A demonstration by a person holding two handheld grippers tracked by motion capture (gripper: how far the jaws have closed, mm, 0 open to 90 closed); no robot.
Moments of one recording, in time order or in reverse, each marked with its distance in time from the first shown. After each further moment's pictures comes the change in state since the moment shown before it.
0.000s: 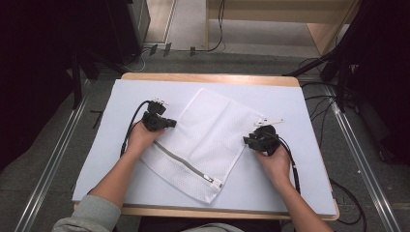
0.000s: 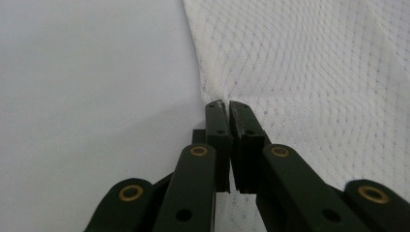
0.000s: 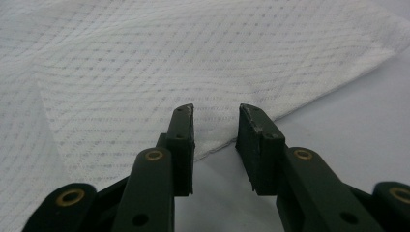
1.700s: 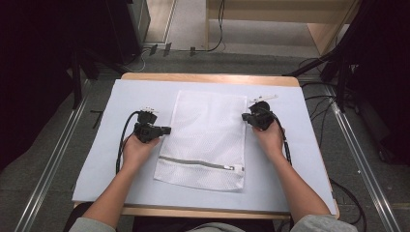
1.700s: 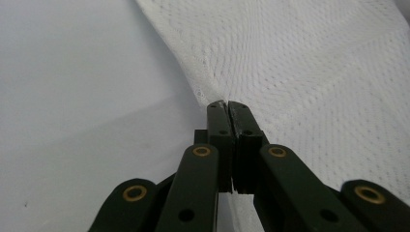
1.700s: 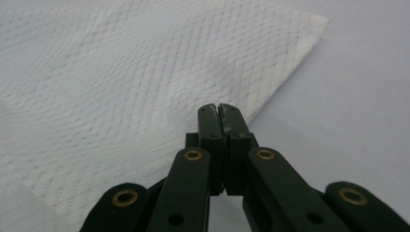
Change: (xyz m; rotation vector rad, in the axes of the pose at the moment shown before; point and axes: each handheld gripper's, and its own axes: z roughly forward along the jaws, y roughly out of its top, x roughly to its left) left arm -0.021 -0.036 -0.029 -0.080 -0.002 -0.152; right arm -0.032 0.064 0.039 -0.027 0.007 -0.019
